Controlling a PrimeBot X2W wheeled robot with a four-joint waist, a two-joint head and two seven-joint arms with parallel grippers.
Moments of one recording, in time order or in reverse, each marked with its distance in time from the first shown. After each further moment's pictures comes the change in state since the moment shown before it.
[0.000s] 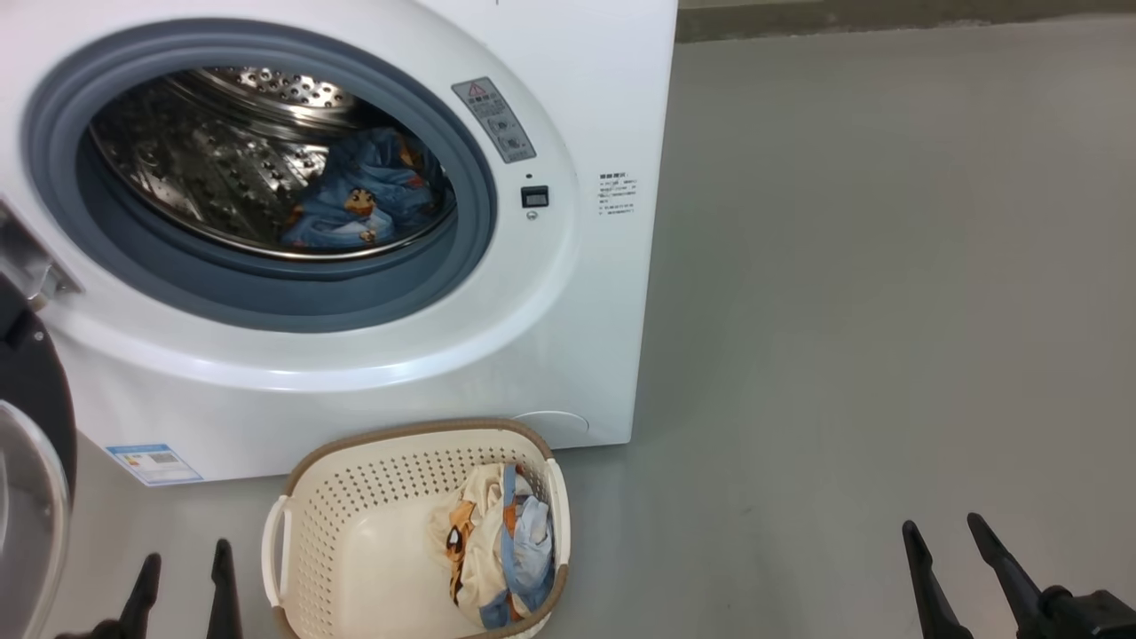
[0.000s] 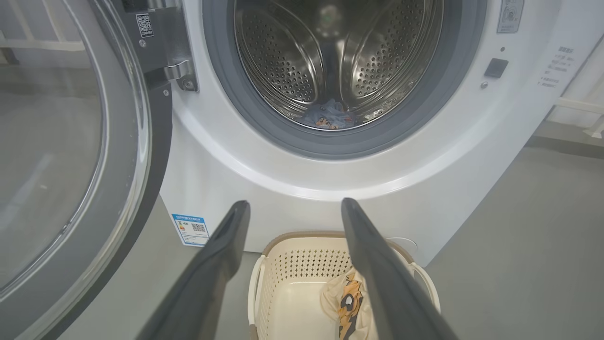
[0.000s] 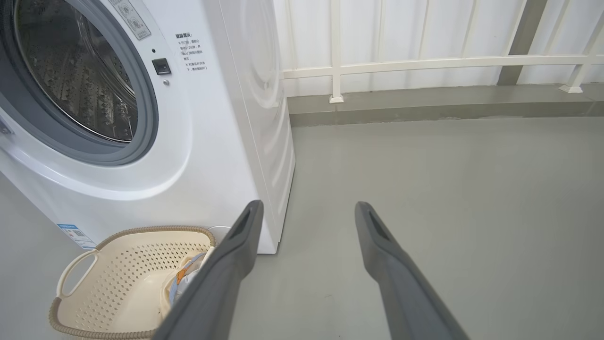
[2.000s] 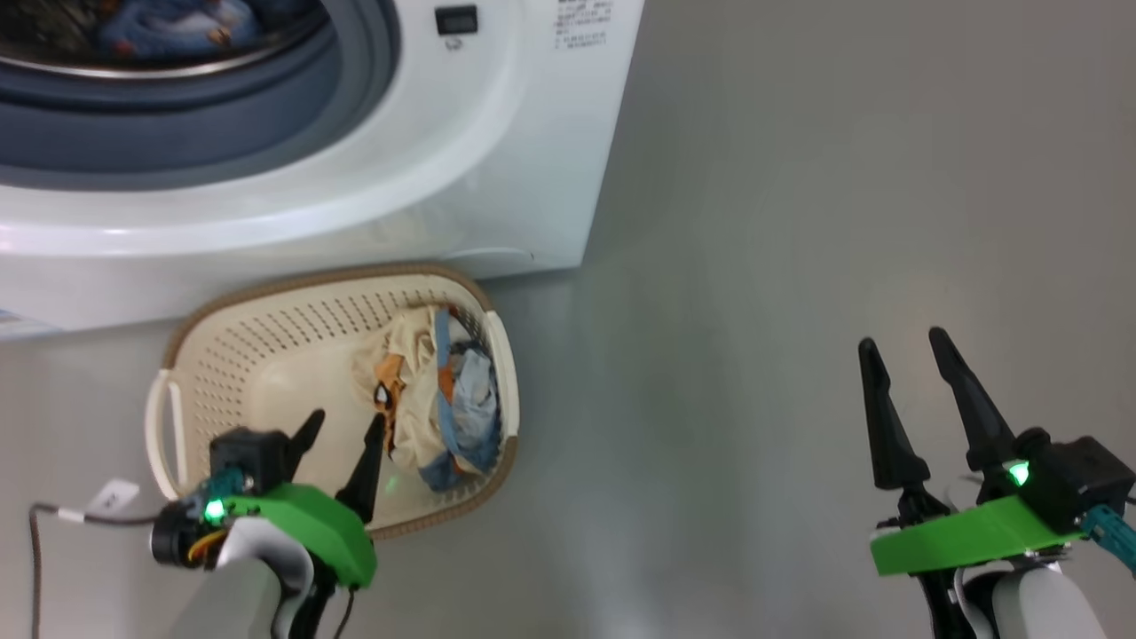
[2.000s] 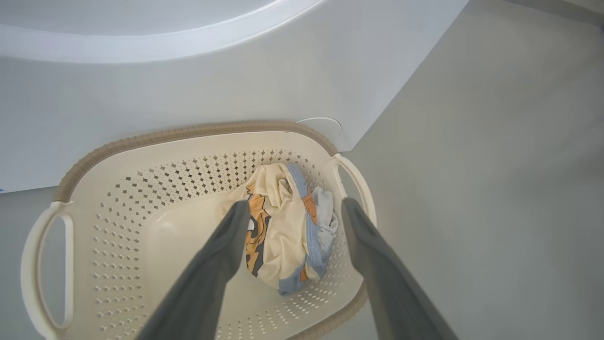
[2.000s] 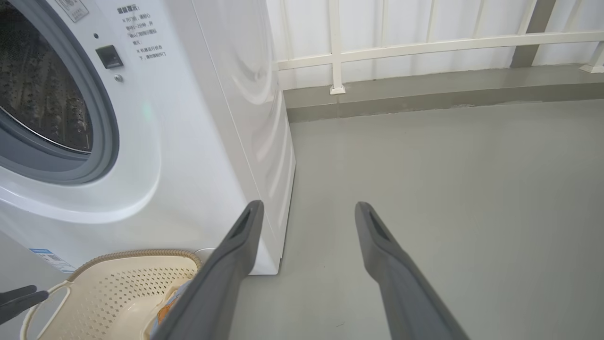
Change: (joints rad) left arm -0.509 0.046 -0.485 0.496 -0.187 0.000 0.000; right arm -0.268 0.075 0.030 -0.069 -0.011 0.000 0.000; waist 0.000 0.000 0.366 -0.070
